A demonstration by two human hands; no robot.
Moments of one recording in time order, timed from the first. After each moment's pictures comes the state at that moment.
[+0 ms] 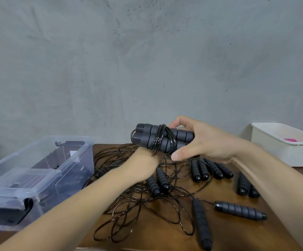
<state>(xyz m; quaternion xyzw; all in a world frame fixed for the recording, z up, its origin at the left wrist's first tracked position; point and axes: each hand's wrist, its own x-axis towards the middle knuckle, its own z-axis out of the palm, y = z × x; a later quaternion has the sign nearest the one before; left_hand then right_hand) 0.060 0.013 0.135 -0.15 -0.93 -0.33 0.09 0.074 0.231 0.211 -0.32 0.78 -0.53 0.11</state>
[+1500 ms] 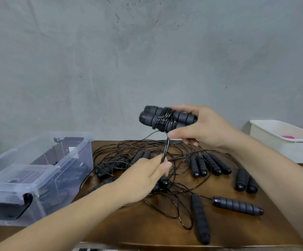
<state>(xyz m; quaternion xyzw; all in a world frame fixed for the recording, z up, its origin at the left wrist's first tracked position) 0.093 0.003 0.108 -0.28 -0.90 -0.32 0.08 0.066 0.226 0.219 -0.29 0.78 -0.55 -0.02</state>
